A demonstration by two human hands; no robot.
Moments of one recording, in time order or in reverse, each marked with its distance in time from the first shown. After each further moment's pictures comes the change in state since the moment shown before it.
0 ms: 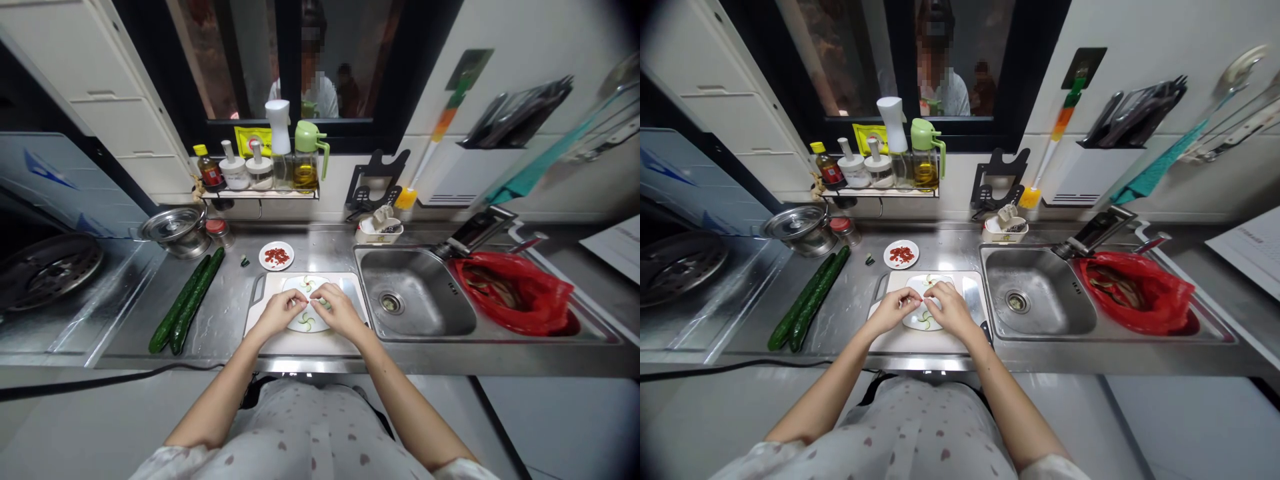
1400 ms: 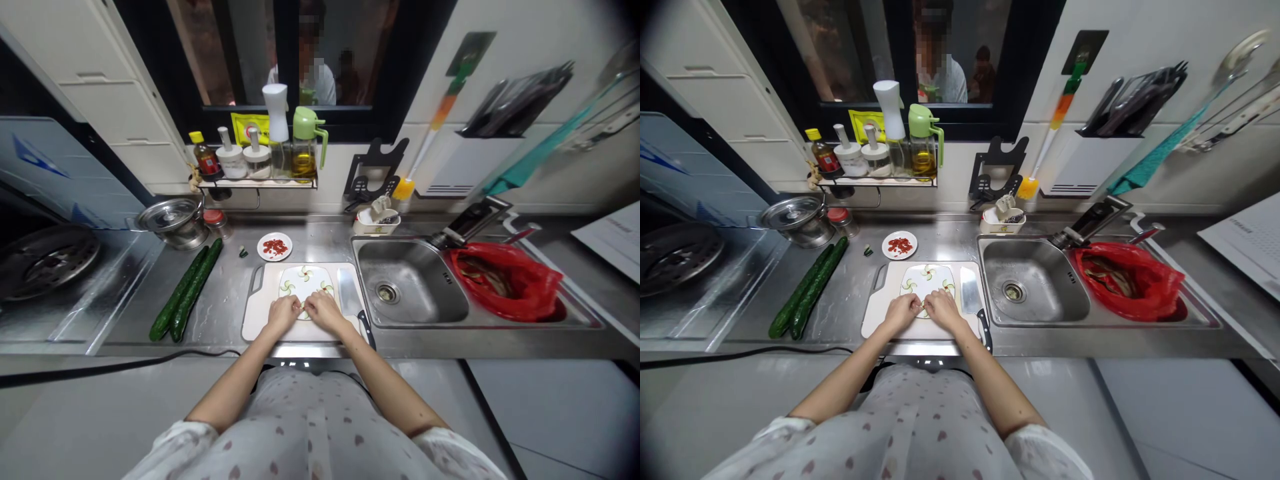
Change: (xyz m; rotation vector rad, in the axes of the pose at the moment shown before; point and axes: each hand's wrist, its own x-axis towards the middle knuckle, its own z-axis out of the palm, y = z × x) left_hand -0.007 -0.065 0.044 0.650 -0.045 -0.258; right_hand -0.025 0.055 0.077 -0.338 -0.354 0.147
